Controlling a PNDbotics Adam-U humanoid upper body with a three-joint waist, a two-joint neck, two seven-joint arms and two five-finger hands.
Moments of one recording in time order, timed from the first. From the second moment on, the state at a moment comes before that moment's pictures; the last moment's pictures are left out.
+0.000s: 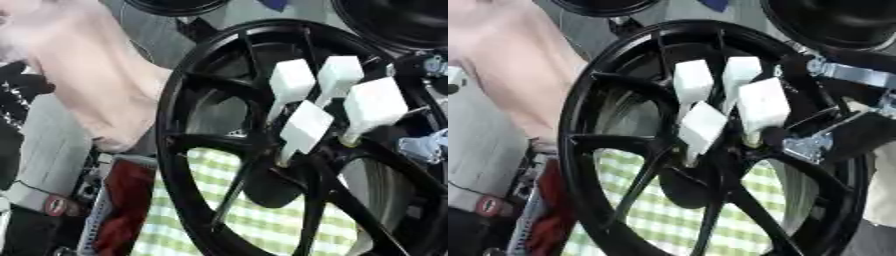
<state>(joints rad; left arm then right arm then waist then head) -0.10 0.30 0.14 -1.98 0.27 -0.10 -0.07 -0.60 -1.12 0.42 -2.00 -0.31 0.06 0.36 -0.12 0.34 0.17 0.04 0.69</state>
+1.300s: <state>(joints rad) -0.08 0.29 0.16 -1.98 0.27 -0.11 -0.04 -0.30 -1.04 -0.03 -1.97 -0.59 0.12 -0.06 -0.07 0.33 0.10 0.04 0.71</state>
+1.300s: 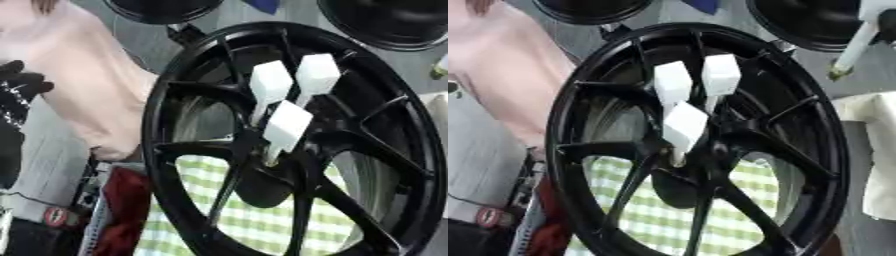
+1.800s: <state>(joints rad) -0.07 0.28 0.17 -1.98 0.27 -0.13 -0.03 -0.25 -1.04 -0.19 -1.74 -0.63 0.15 -0.18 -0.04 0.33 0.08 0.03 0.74</state>
